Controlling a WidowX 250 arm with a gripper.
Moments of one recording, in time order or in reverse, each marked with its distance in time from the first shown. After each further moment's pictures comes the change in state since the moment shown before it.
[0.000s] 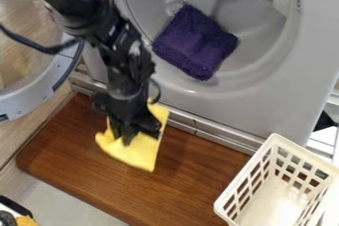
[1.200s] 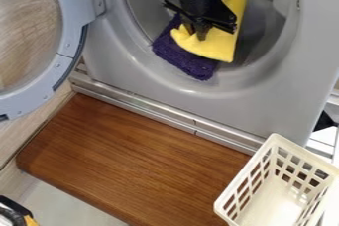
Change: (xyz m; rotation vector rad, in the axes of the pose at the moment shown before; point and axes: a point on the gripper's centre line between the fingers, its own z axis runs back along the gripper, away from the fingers) arm 0.142 -0.032 0.086 -0.047 -0.489 -0.065
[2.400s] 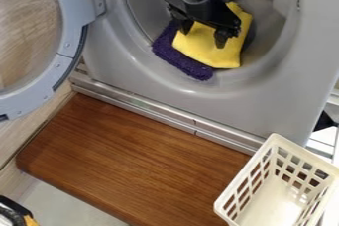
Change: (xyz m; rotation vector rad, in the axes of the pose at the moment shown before) arm 0.000 -0.001 0.001 0.017 -0.012 0.008
